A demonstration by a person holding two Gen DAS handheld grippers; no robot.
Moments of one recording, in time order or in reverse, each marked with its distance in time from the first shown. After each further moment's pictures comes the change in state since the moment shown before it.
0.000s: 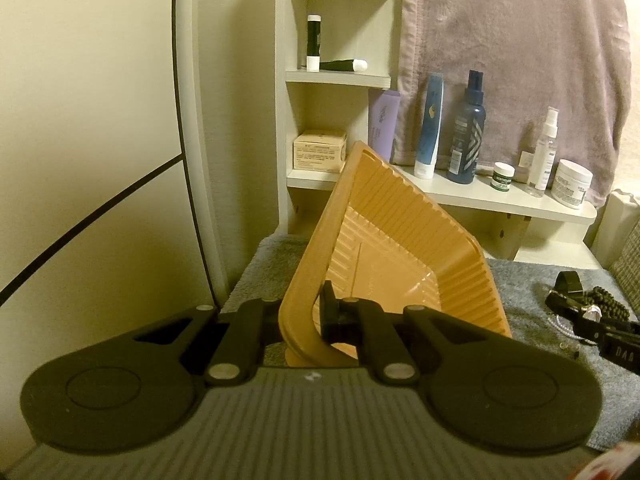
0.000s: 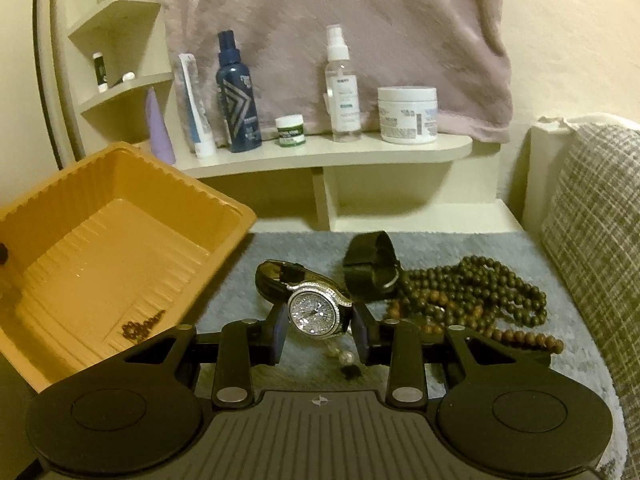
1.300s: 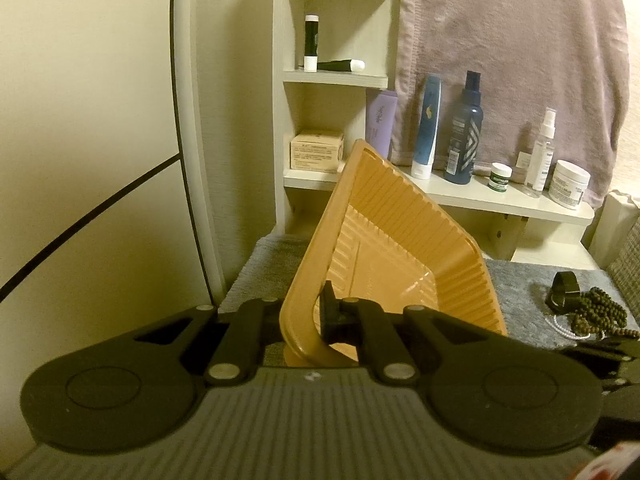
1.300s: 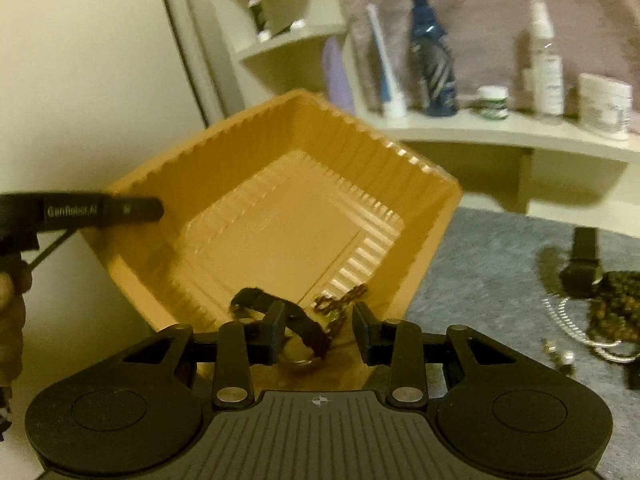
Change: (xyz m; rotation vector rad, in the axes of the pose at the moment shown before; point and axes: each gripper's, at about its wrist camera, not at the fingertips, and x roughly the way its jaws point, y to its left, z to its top) left arm 0.000 -0.002 0.001 -0.006 0.000 -0.010; right arm 0.010 0.085 0.001 -0.103 0.113 0.372
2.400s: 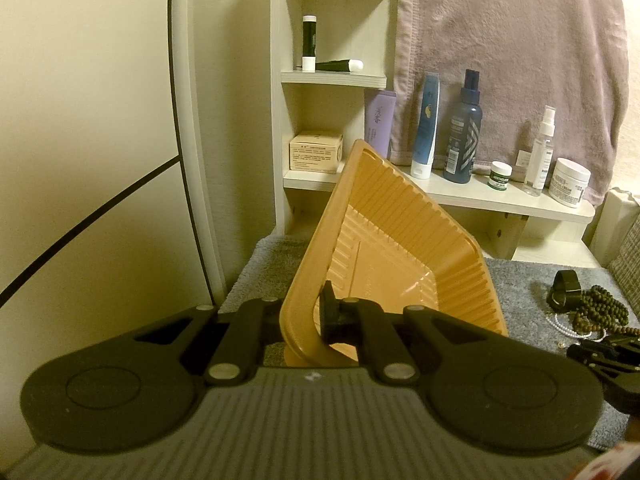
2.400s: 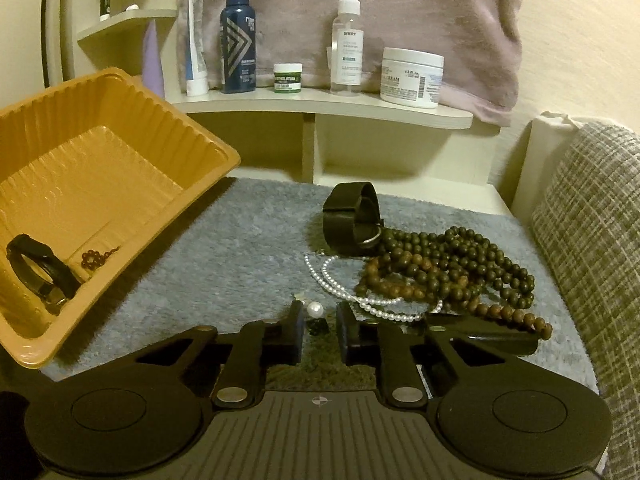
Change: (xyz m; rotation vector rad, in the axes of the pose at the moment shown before) left arm 0.000 0.001 0.000 0.007 -0.001 0.001; right arm -0.023 -0.081 -0.032 -0.006 0.002 -0.455
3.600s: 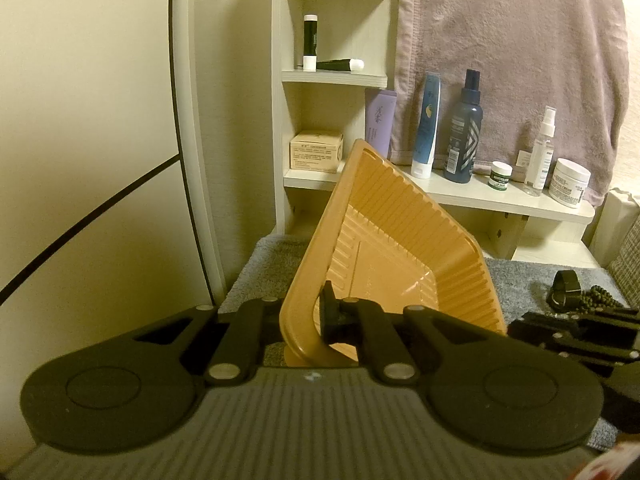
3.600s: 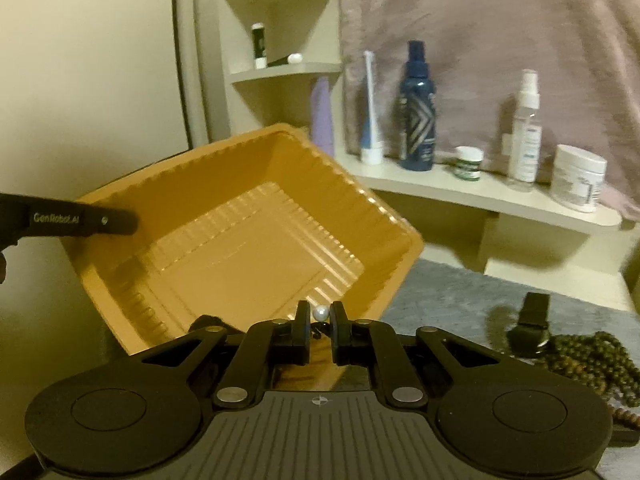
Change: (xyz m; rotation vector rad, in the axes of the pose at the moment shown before) left arm -0.001 0.000 0.000 -0.001 0.000 0.001; right arm -0.023 0.083 0.048 -0.119 -0.089 0.357
